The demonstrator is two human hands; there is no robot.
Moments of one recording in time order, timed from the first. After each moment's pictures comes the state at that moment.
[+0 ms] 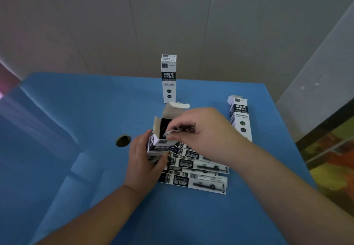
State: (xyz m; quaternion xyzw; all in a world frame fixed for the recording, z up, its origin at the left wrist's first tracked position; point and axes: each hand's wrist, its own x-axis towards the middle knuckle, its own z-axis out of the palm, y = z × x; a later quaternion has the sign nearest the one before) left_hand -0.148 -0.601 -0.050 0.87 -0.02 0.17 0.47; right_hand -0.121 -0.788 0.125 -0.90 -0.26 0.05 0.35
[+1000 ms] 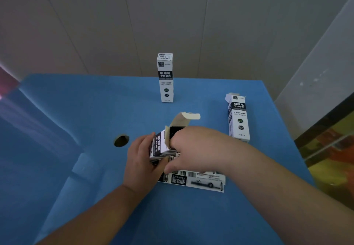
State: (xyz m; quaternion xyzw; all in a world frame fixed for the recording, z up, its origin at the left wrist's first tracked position) left_hand -0.155 -0.607 -0.041 0.90 -0.04 0.16 0.39; right_hand -0.128 -0.777 0.125 -0.92 -0.31 0.22 0.09
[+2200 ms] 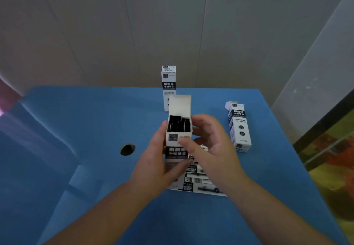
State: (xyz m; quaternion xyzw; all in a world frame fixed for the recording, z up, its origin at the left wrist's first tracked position) left_hand -0.152 -0.606 0.008 0.79 -0.19 0.08 0.58; right_hand -0.156 -0.782 0.076 -0.70 -0.16 -0.06 0.69
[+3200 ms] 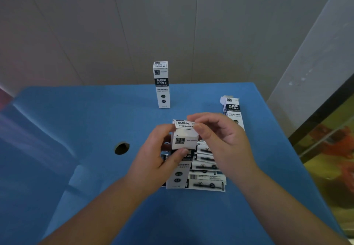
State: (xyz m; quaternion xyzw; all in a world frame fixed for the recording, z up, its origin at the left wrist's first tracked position) left_hand -0.149 -0.620 0.030 0.79 -0.24 0.10 0.56; right_hand -0.152 -0.810 0.086 -0.67 -0.17 -0.10 0.72
